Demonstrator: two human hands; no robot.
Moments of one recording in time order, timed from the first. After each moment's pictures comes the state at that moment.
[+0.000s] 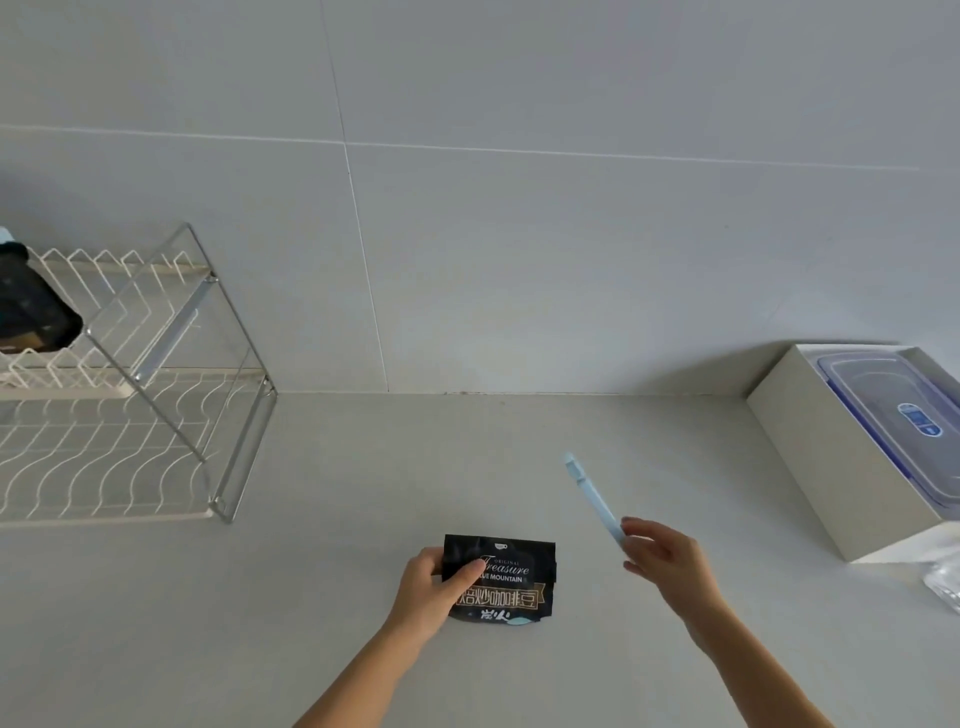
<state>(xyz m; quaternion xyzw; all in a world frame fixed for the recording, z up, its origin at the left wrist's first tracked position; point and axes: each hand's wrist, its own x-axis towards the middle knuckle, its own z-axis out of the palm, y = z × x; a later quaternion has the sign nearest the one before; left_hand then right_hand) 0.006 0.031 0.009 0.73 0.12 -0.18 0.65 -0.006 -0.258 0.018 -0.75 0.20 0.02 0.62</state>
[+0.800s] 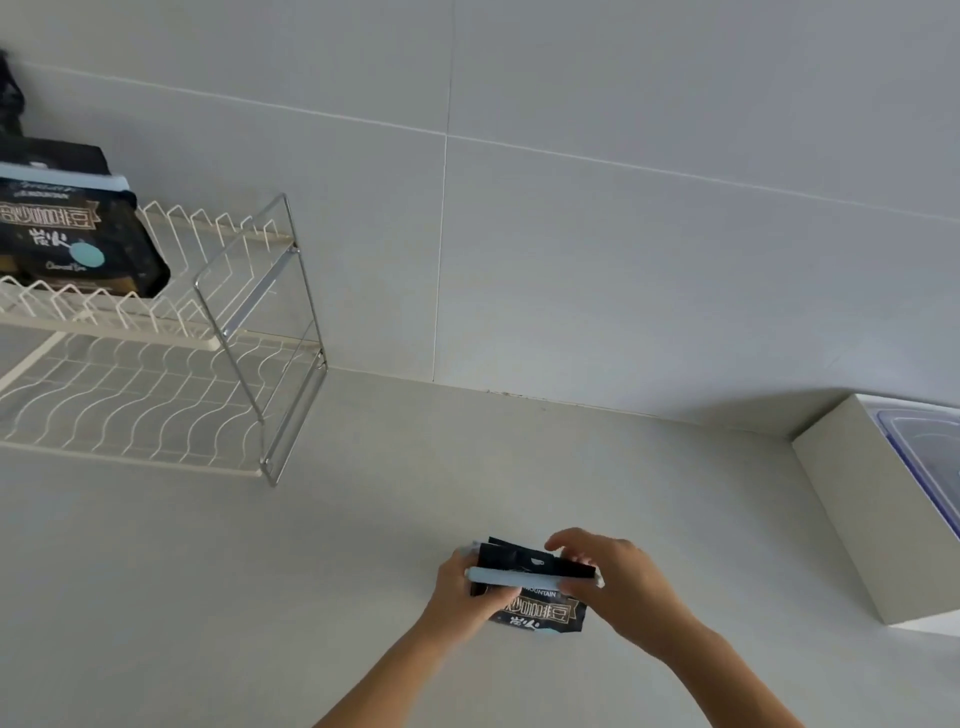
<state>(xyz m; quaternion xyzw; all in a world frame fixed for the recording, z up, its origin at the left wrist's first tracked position) -0.008 0.039 0.013 0.69 0.00 -0.16 0.70 0.002 -0.164 0.081 -0.95 -0.12 0.14 0.26</state>
